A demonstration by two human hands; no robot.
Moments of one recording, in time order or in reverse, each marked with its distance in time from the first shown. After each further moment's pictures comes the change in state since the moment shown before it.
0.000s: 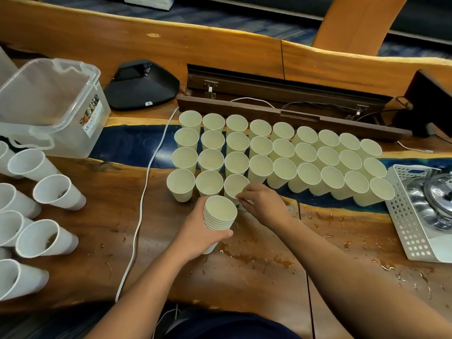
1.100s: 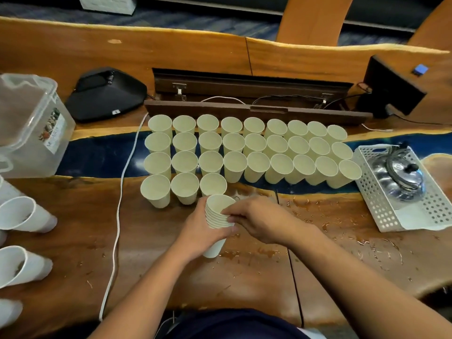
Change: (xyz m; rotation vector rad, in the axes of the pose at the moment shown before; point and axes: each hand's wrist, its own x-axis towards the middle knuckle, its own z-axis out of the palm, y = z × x) left_hand 0.008 0.024 0.036 -0.024 -0.089 0.025; right_hand -0.055 -0.041 -0.077 0.046 -0.267 -0.023
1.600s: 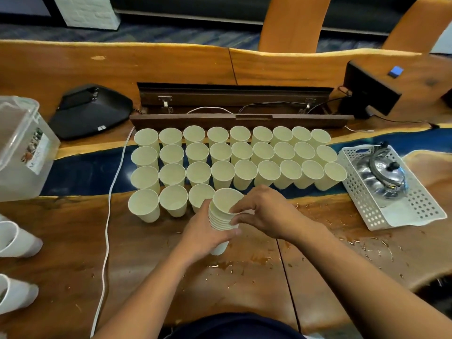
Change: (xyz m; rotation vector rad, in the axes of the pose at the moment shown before) left_hand 0.018 0.029 0.017 0.100 -0.070 0.077; right_hand -0.021 0.017 -0.035 0.081 0.214 0.035
